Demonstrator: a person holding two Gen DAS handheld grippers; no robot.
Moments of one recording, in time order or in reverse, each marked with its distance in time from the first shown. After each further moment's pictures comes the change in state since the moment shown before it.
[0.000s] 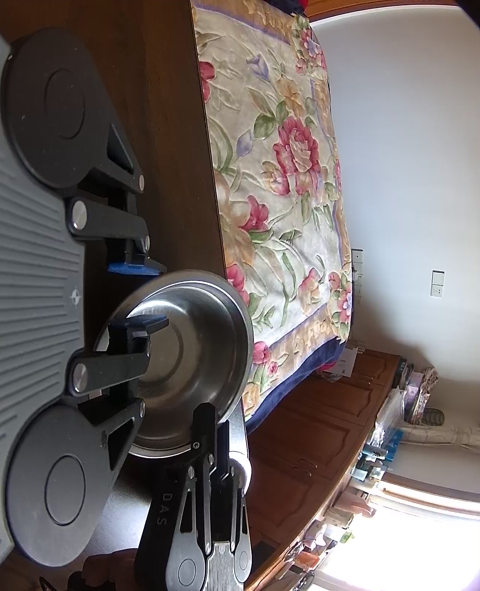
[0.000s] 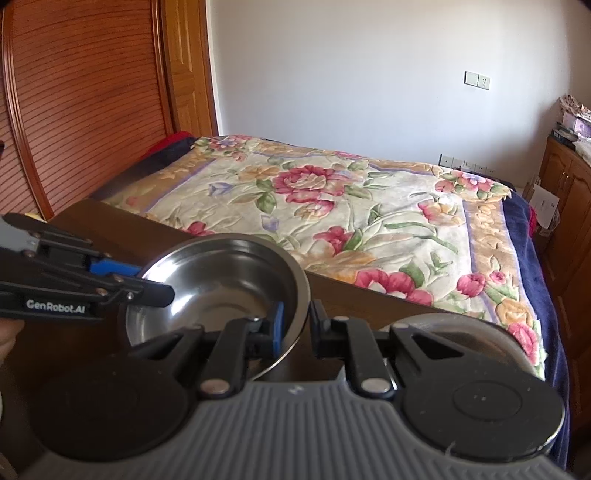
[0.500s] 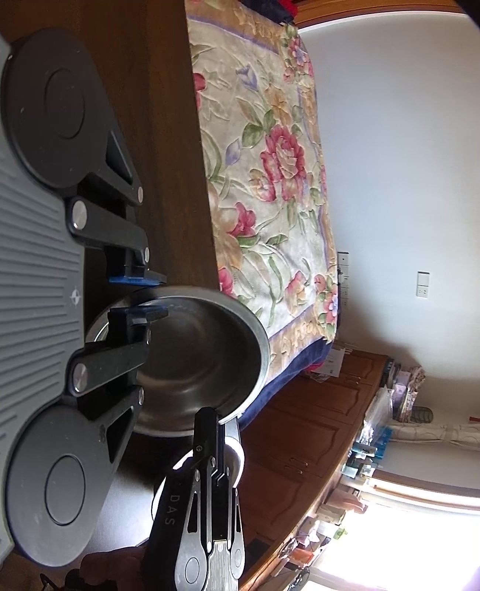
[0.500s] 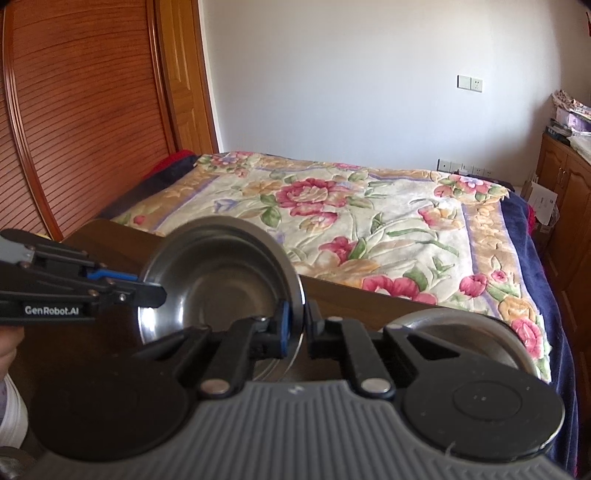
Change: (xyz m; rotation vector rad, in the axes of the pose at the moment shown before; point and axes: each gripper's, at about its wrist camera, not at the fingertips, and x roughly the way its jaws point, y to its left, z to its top) left arm -0.033 -0.006 -0.005 0.013 -0.053 0.015; right arm -0.022 0.005 -0.001 0.045 -0.050 0.007
